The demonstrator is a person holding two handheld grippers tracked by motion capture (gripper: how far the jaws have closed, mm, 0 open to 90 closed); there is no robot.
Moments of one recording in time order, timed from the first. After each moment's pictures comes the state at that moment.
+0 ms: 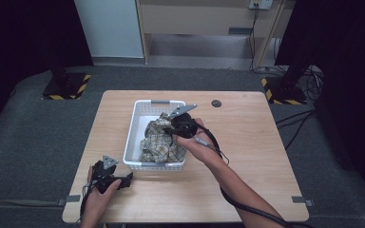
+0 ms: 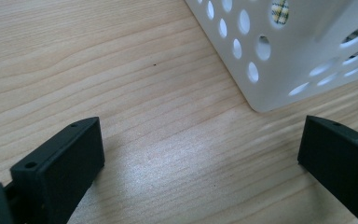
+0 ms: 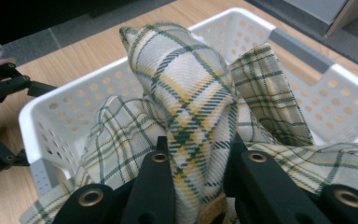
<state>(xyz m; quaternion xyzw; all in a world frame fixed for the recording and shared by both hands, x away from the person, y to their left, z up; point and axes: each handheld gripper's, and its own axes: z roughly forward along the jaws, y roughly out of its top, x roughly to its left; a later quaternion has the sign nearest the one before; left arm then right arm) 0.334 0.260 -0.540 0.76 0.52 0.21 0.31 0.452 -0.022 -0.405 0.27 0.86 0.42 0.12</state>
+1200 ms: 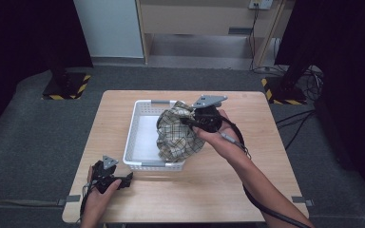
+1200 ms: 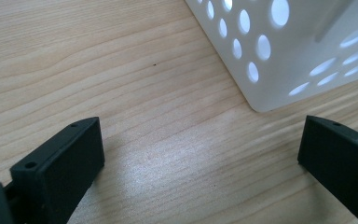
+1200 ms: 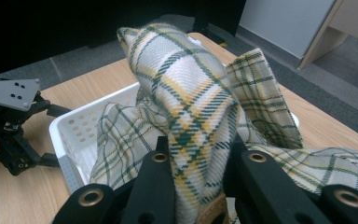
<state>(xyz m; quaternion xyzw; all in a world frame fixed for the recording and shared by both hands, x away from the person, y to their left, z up) 0.334 0.260 -0.540 0.76 0.52 0.21 0.31 0.434 -0.085 -0.345 0.27 0.83 0.46 0.15</state>
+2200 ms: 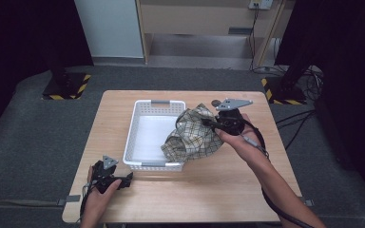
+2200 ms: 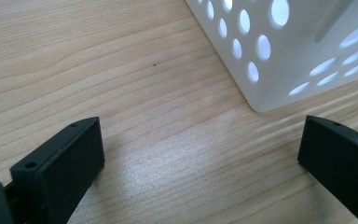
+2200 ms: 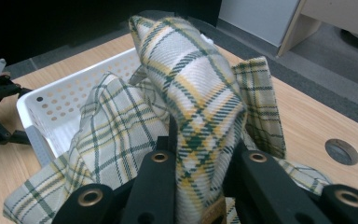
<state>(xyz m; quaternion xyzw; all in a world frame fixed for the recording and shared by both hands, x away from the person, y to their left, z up) 0.334 0.260 -0.540 0.76 0.52 0.21 0.31 0.434 -0.146 -0.359 0.30 0.82 0.46 0.17</state>
